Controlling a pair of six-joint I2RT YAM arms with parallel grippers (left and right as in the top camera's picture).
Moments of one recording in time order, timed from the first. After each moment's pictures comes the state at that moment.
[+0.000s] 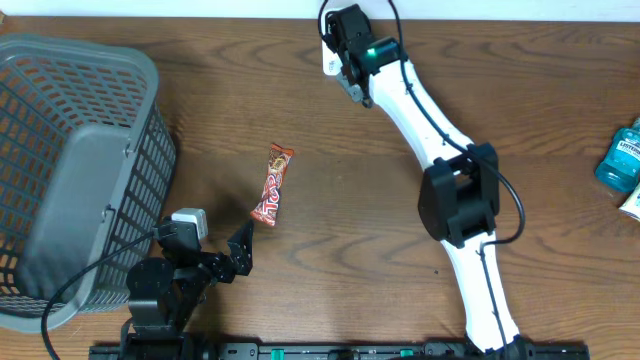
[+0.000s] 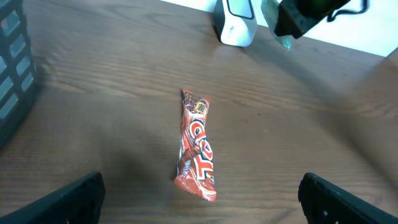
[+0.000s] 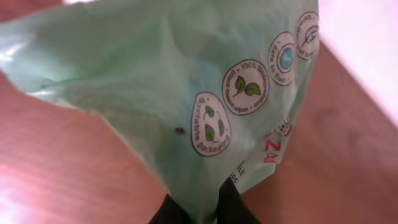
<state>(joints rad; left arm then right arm) -0.02 0.22 0.26 -0.45 0.31 -0.23 0.45 2.47 2.29 -0.88 0.42 -0.28</state>
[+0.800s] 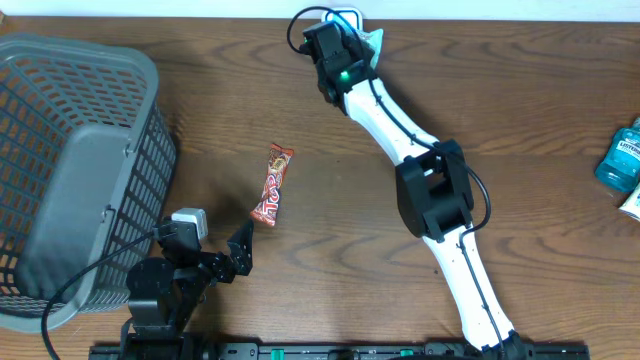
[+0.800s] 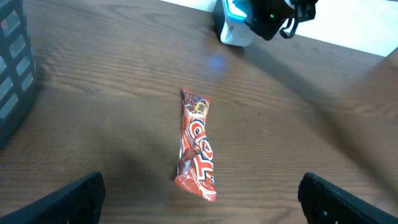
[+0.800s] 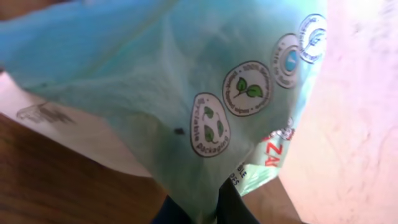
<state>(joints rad) -0.02 0.22 0.26 -0.45 0.31 -0.23 0.50 2.62 2.30 -0.48 0.68 -0.68</state>
